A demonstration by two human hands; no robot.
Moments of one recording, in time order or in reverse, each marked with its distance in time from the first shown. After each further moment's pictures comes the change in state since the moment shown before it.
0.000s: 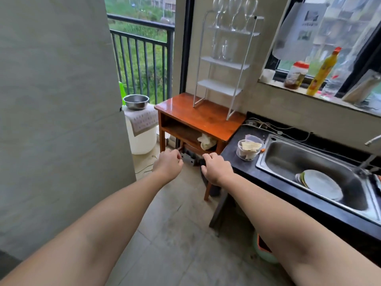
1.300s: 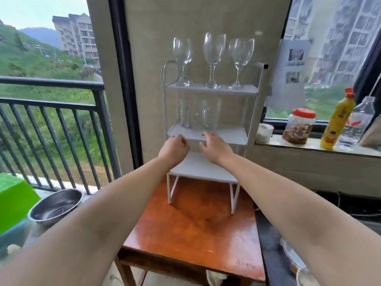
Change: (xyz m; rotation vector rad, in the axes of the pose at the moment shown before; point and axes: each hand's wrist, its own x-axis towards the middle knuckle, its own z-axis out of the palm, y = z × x) left_hand 0.670 0.131 -0.062 -0.121 -0.035 0.424; right_hand 0.597 0.122 -0.187 0.288 0.417 0.288
